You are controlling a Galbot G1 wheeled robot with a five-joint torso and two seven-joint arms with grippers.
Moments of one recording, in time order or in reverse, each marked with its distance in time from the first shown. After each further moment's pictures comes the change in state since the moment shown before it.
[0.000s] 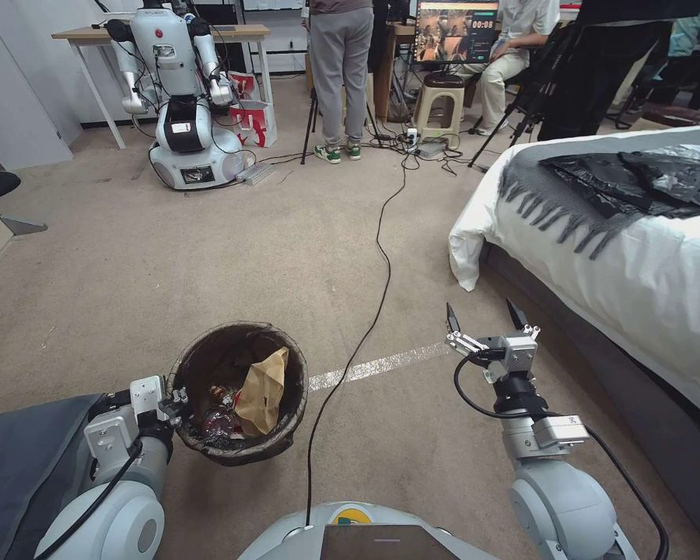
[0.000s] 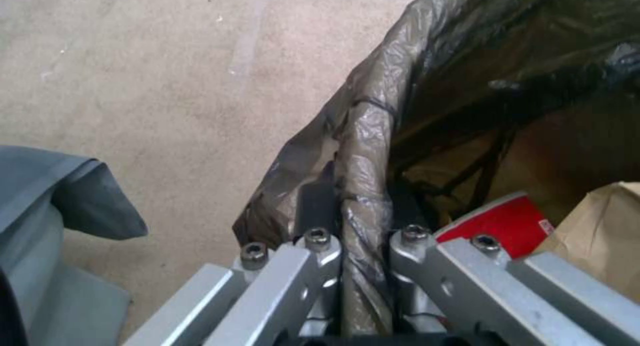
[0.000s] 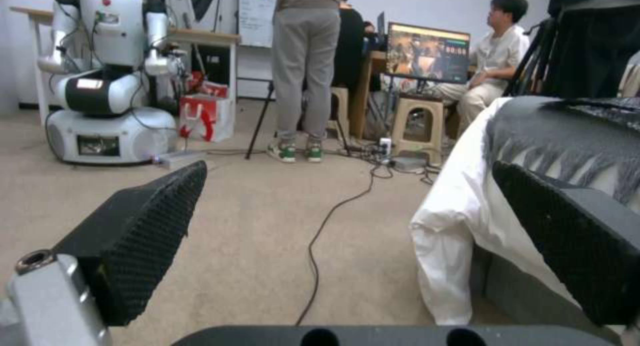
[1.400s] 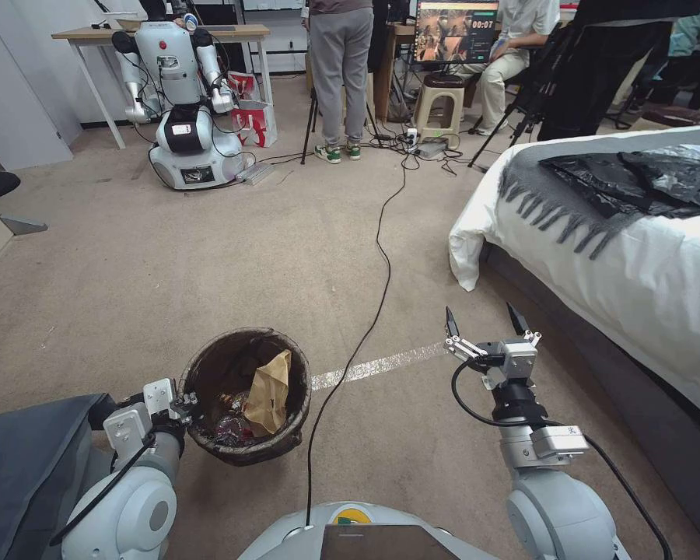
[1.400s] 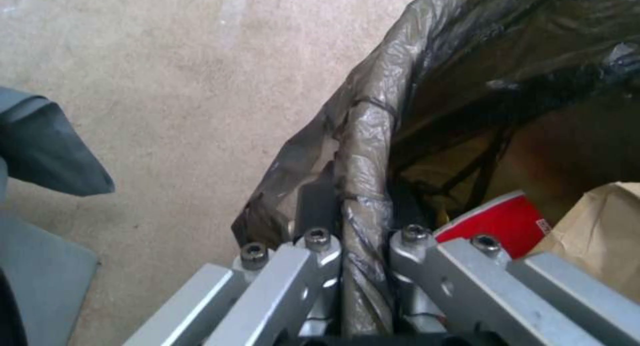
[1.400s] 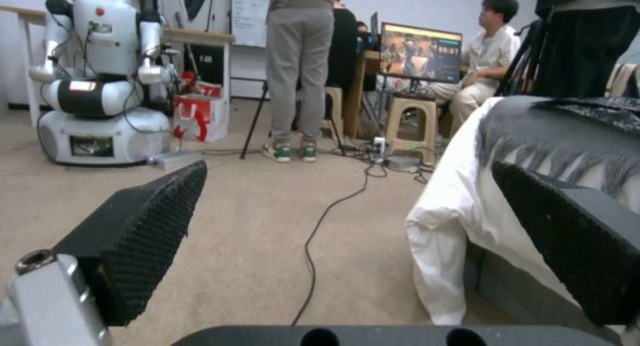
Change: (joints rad) left arm -0.054 0.020 0.029 0.099 -0.098 0.009 -0.079; right arm -0.035 0.023 -0.019 0.026 -0.039 0.007 0.026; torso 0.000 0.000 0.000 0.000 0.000
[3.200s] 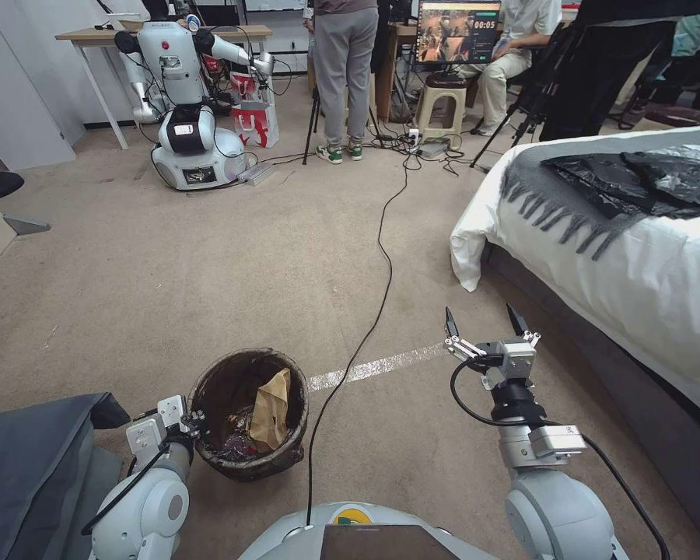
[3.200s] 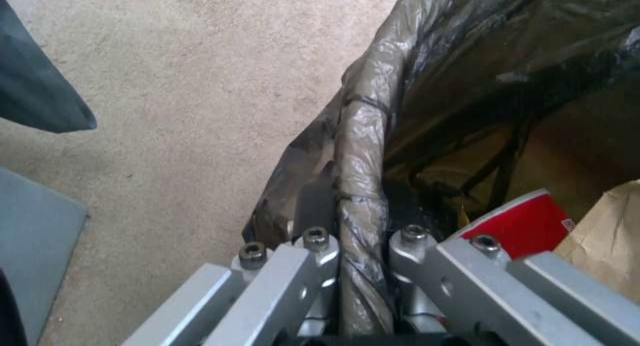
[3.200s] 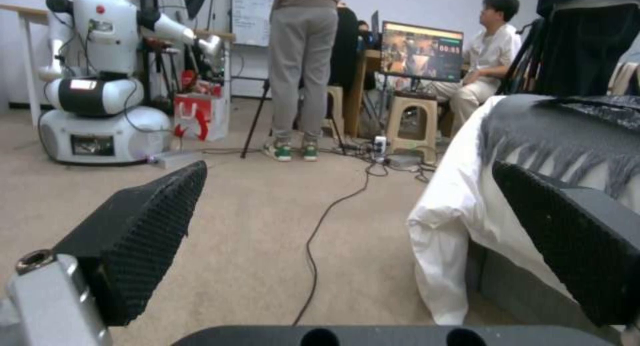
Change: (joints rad) left arm -0.019 -0.002 0.008 0.173 0.021 -0.006 0.042; right arm 0.003 0.005 -0.004 -0.004 -0.007 -0.004 0.003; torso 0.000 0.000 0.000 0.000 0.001
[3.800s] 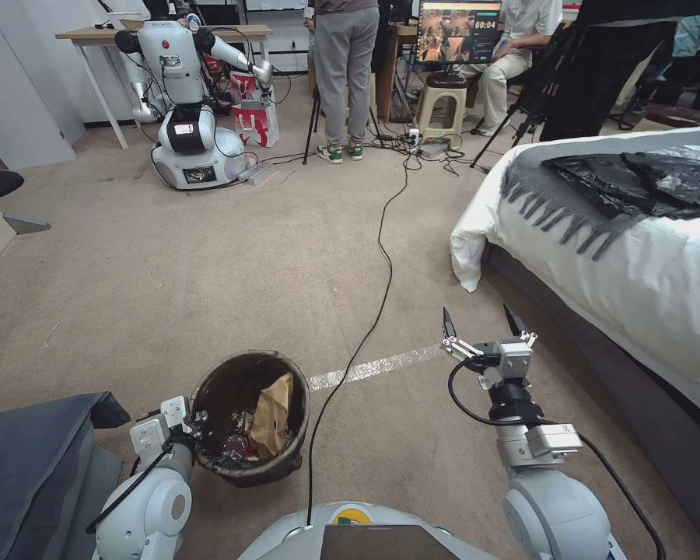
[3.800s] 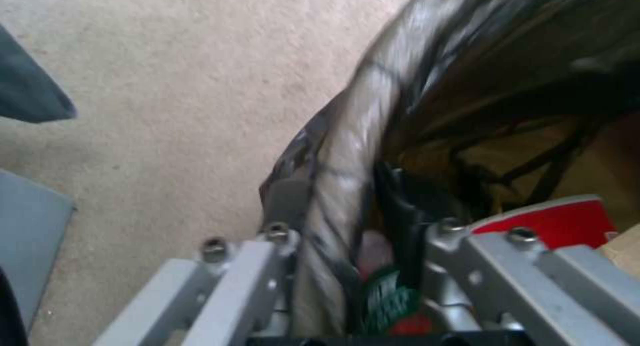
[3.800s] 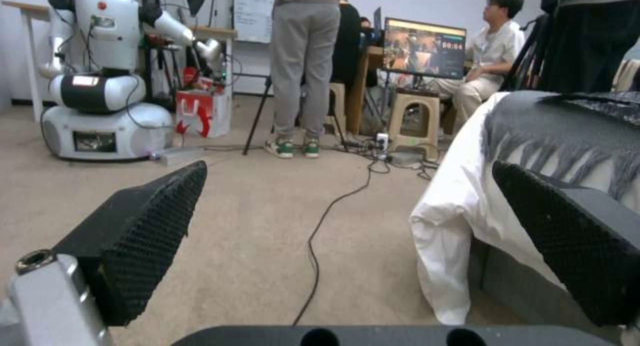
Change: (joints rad) left arm -0.002 -0.001 0.015 -0.005 0.009 0.003 0.003; right arm 0.006 -0.002 -0.010 -0.006 0.000 -0.004 0.000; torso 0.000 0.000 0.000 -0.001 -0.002
